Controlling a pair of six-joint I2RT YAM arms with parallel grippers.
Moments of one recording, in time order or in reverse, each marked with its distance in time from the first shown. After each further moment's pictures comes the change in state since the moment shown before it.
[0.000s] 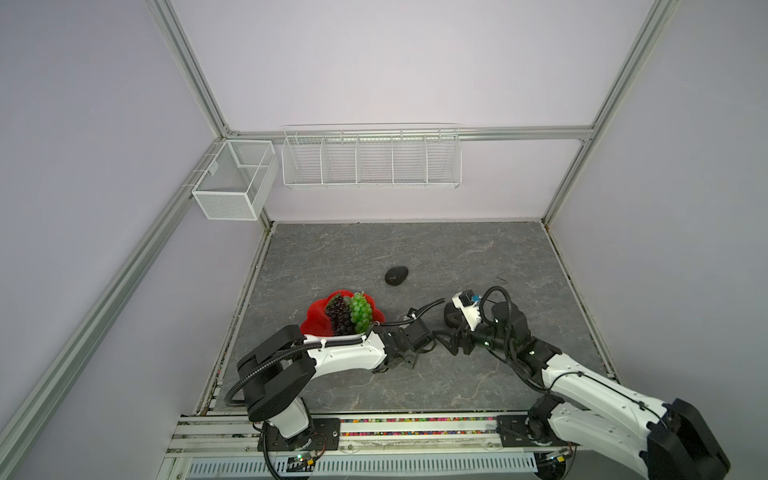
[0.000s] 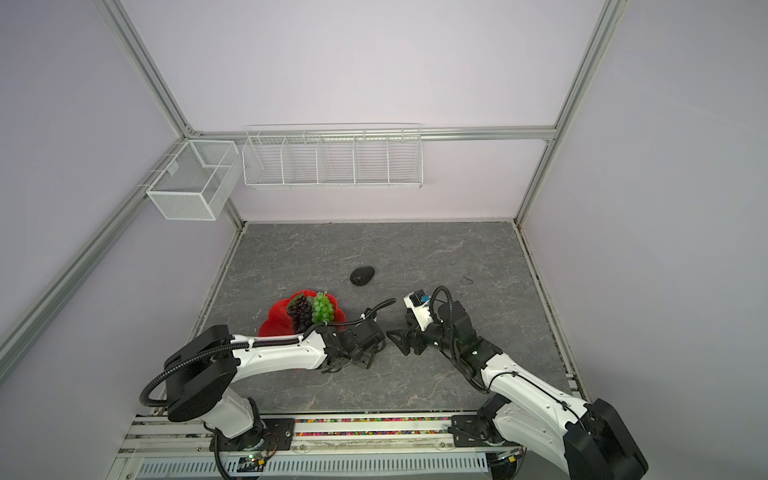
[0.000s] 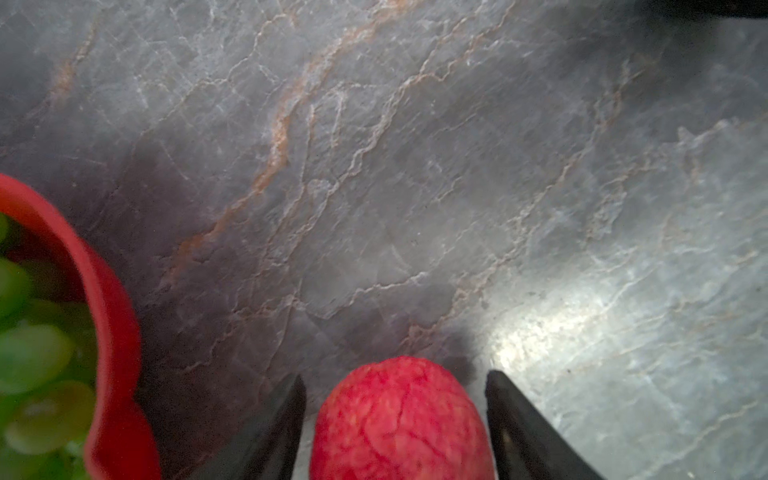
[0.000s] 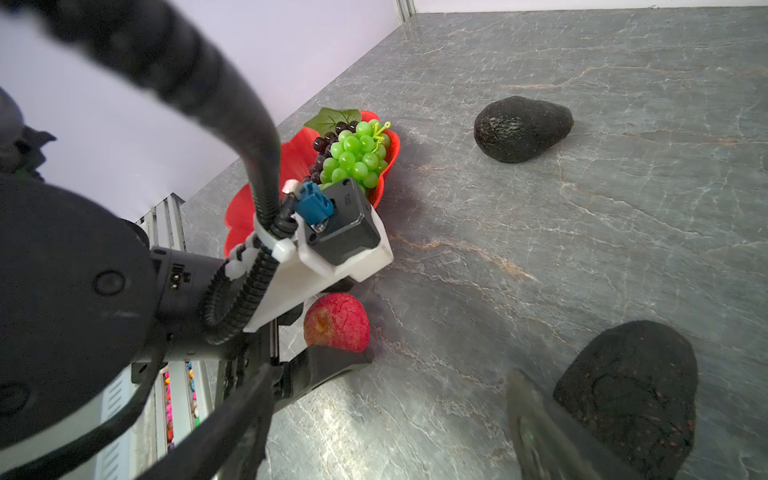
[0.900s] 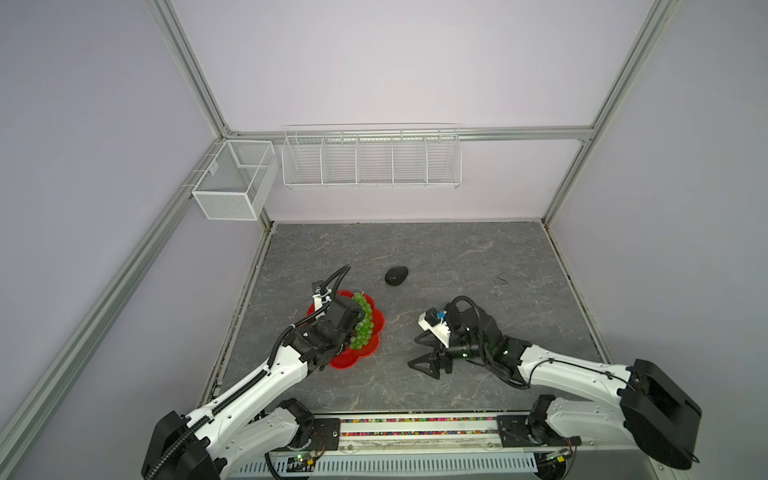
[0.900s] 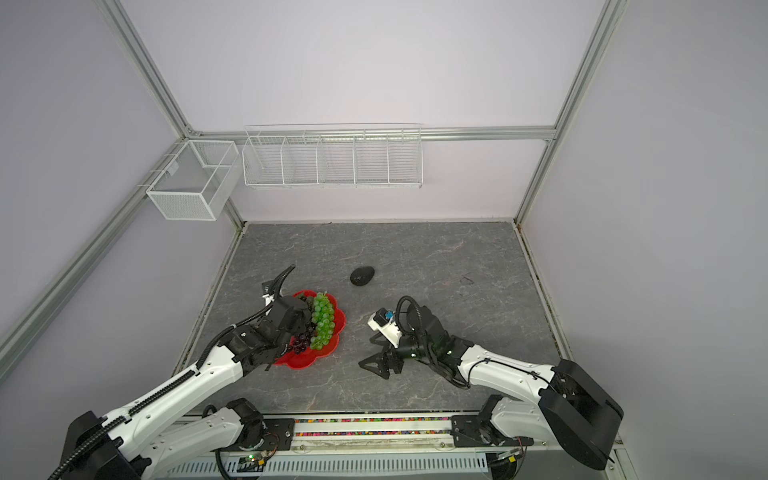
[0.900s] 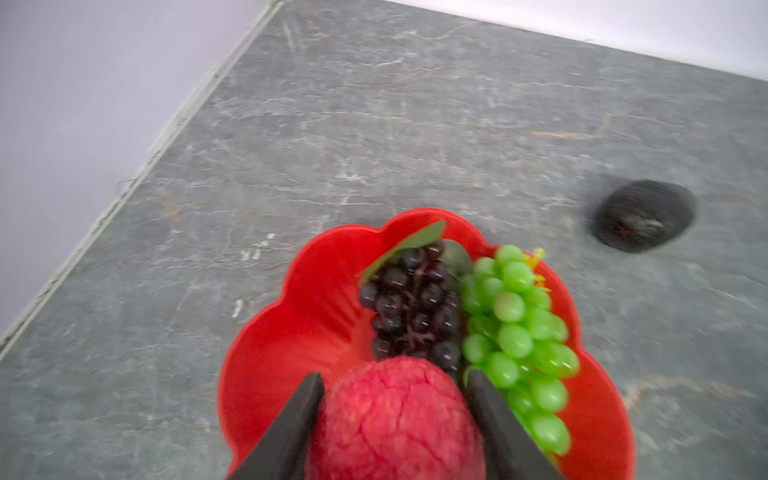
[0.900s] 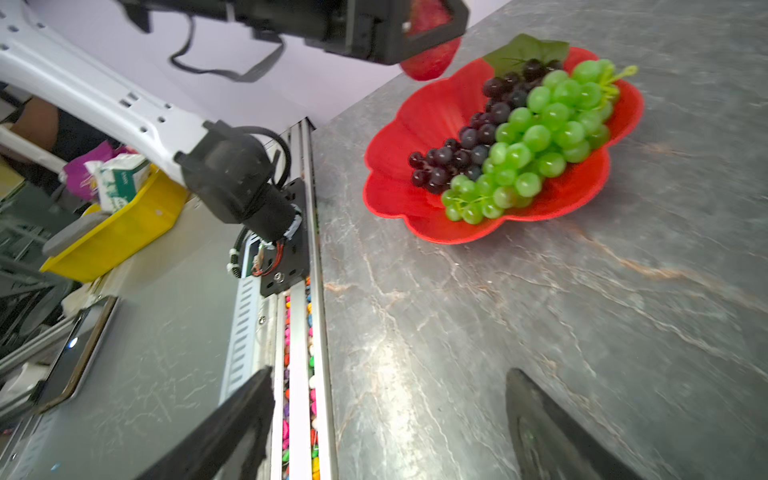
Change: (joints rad) left arm 0.505 -0.610 -0.202 -0.136 -0.314 -0.170; right arm 0.261 0.229 0.090 0.116 -0.192 -0.039
